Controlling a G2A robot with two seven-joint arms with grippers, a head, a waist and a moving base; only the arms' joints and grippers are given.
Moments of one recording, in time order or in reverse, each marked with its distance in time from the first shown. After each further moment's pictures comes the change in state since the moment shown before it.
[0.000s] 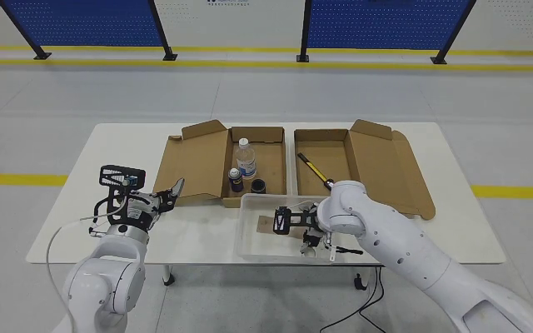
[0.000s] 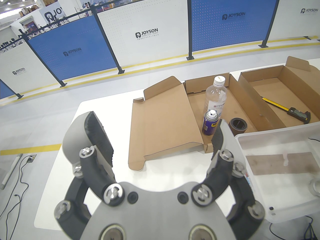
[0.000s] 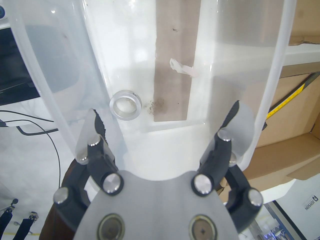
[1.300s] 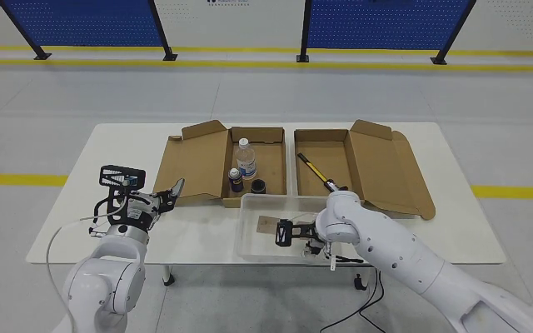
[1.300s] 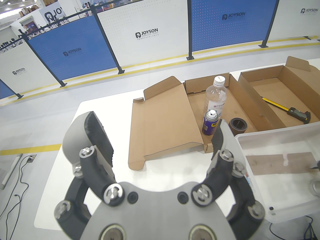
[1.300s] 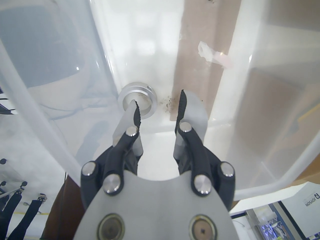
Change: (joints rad) left arm 0.000 0.000 0.000 0.000 0.000 0.000 0.000; right arm 0.005 -0.002 -0.097 0.059 0.018 0.016 0.016
